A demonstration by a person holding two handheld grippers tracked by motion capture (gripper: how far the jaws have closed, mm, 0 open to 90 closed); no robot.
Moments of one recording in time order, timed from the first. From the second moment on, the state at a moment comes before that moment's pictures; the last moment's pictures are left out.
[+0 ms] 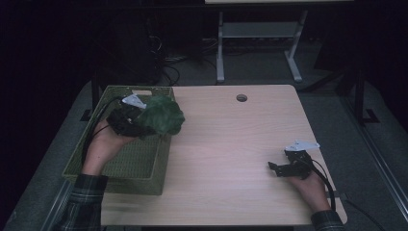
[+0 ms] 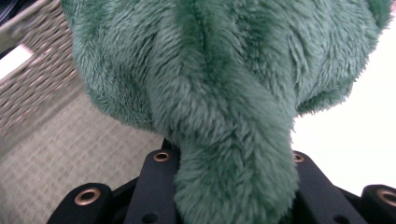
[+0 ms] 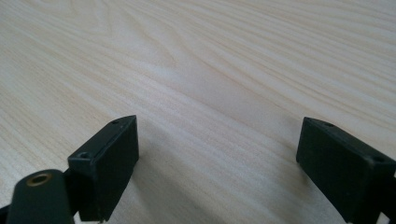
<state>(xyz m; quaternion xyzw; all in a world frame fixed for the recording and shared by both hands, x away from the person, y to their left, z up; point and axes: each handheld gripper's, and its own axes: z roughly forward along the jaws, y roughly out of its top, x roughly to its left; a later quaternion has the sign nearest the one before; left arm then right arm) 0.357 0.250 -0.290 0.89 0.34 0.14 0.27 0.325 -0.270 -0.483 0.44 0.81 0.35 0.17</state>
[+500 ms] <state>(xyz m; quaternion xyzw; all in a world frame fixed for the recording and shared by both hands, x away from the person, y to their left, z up) 0.353 0.303 -0.331 0.87 0.41 0.15 0.24 0.325 -0.270 -0.483 0.44 0.81 0.35 0.17</state>
